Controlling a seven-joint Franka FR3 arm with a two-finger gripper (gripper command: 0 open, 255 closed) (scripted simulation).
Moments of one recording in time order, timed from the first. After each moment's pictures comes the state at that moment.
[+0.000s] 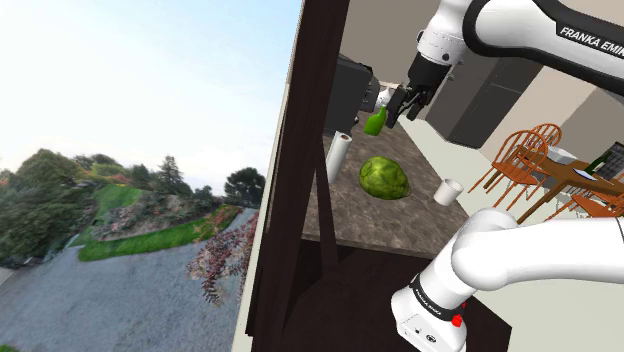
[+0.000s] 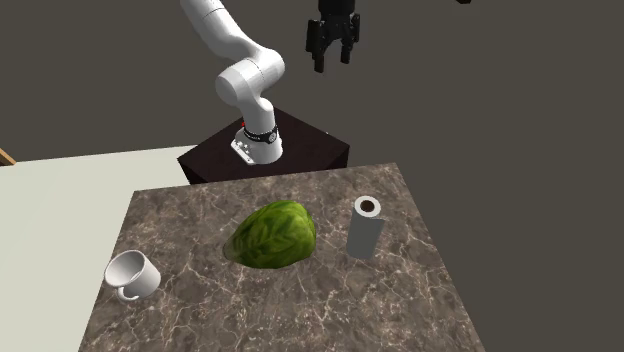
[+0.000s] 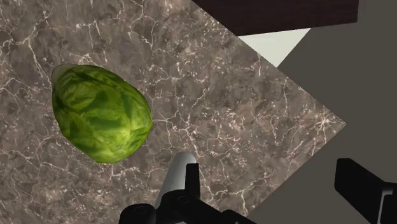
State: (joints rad) arm 0.02 -0.80 0.04 -2.29 -0.12 1.56 0.14
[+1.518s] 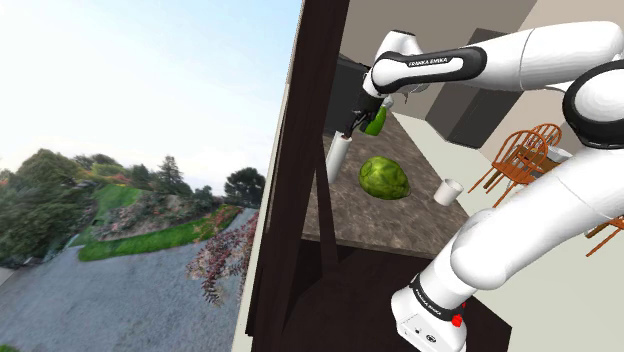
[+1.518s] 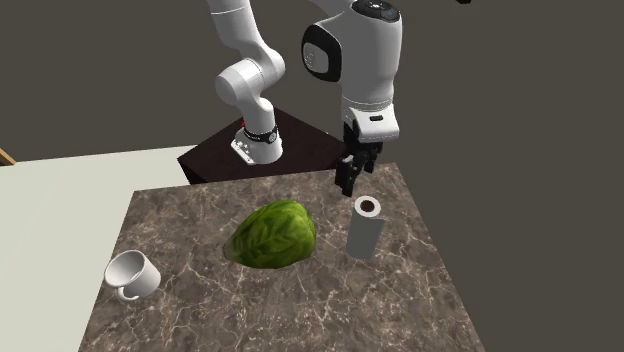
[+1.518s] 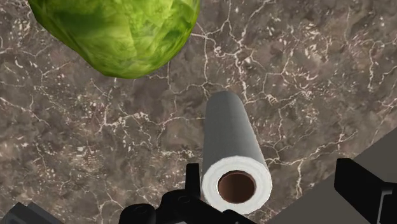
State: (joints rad) arm 0.01 -0.21 -0.27 -2.21 -0.12 2.13 -0.23
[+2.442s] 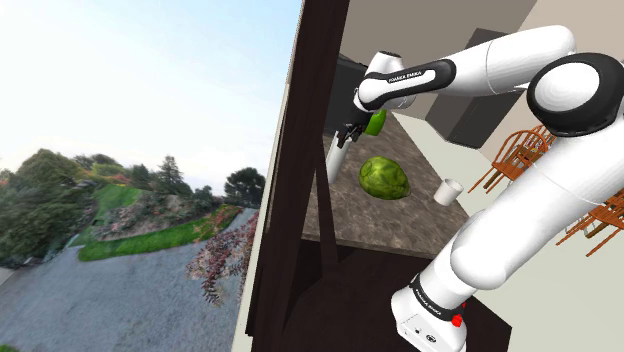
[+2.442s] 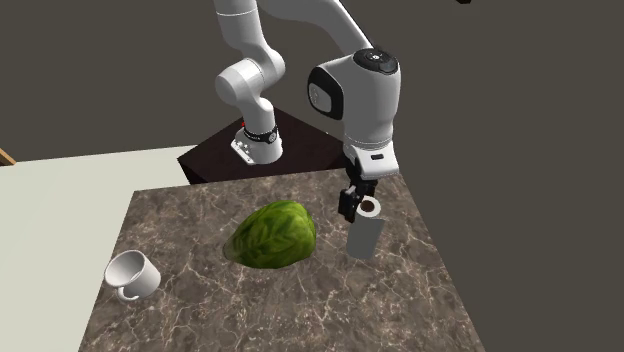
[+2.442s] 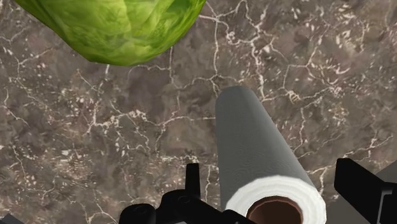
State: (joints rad) arm 0.00 -0.07 -0.30 -2.23 -0.07 2.28 -0.29
